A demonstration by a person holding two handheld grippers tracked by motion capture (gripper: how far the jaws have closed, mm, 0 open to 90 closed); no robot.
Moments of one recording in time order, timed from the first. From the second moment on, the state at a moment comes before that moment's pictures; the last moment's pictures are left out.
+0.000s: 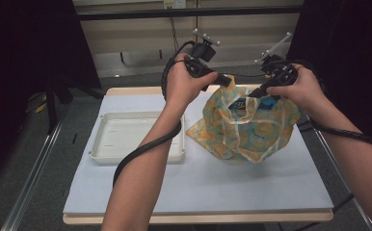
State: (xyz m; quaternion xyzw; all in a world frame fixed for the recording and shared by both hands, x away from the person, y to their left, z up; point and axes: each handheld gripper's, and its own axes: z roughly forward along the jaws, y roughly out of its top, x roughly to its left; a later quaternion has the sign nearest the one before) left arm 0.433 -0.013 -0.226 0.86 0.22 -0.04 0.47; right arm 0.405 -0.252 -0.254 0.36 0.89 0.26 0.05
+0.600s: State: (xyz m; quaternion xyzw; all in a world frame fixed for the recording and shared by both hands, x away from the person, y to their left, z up) left arm 0.475 -0.026 -0.297 0.86 0.28 -0.08 0.43; right arm 0.409 -0.265 -0.242 0.38 0.88 0.27 0.06
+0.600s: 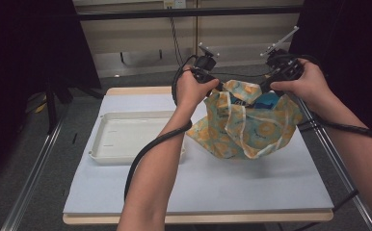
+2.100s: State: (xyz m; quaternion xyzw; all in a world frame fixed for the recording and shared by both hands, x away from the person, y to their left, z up) left arm 0.474 0.013 -0.307 0.82 0.34 -0.08 0.45; right arm 0.404 -0.298 -0.233 0.41 0.86 0.28 0.08
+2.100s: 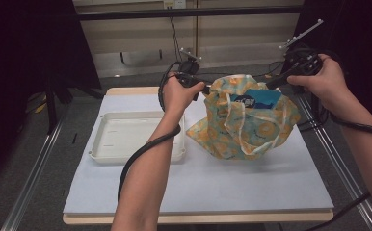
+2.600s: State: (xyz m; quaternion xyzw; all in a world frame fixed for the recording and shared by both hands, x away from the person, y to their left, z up) left arm 0.472 0.024 -0.322 0.81 0.36 -0.11 0.44; right arm 0.404 -0.301 -0.256 0.42 0.87 0.26 0.06
